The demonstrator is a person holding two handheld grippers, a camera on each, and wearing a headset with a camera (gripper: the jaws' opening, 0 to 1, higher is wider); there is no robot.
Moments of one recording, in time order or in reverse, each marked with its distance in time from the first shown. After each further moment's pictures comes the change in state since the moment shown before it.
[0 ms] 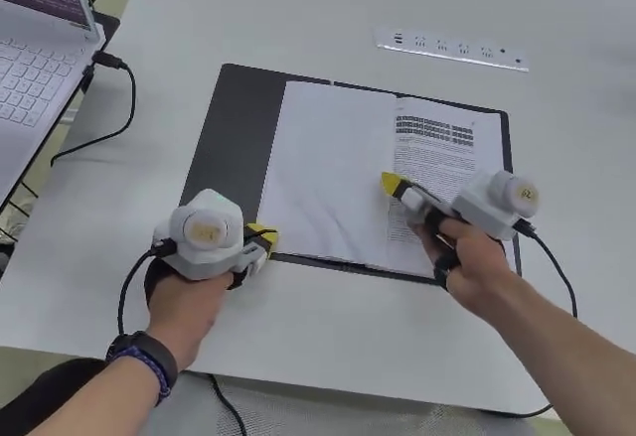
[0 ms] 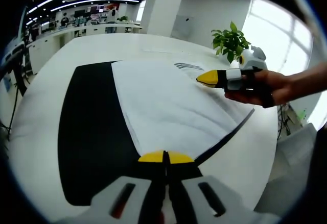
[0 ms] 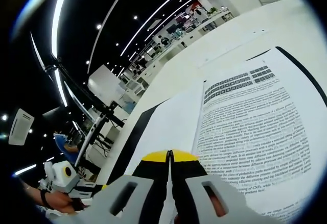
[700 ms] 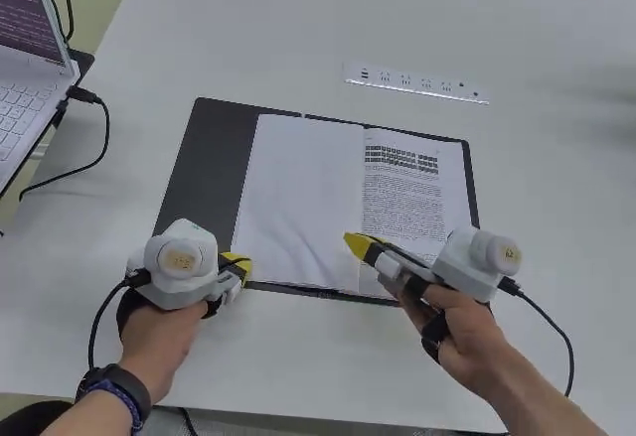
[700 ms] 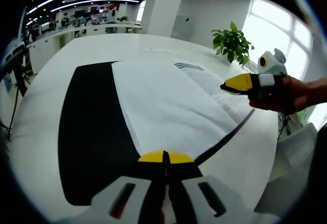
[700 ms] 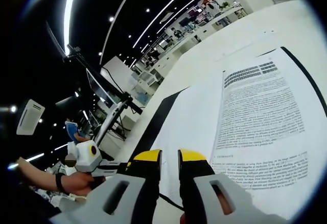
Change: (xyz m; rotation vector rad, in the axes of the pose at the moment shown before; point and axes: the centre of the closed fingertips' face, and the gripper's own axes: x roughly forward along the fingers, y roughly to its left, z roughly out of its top) left arm -0.001 -0.001 0.000 0.002 0.000 0.004; right arm -0.048 0.050 -0.026 -0.049 0.063 0.103
